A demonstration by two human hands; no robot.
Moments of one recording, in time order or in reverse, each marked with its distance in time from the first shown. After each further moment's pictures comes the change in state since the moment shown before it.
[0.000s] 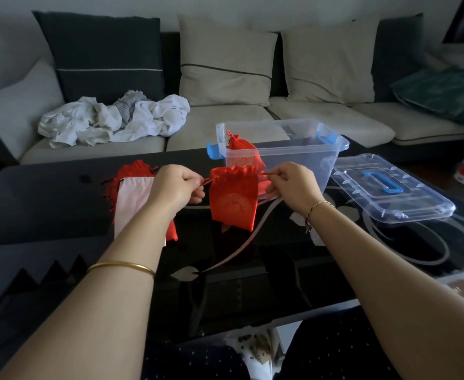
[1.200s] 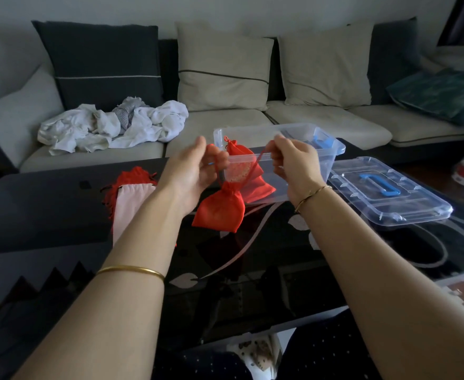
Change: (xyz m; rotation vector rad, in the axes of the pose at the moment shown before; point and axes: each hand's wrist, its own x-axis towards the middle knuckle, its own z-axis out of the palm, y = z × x) left_hand -0.003 0.041 0.012 -0.698 -0.151 -0.028; right_hand 0.002 -0.052 -0.019 0.826 0.209 0.211
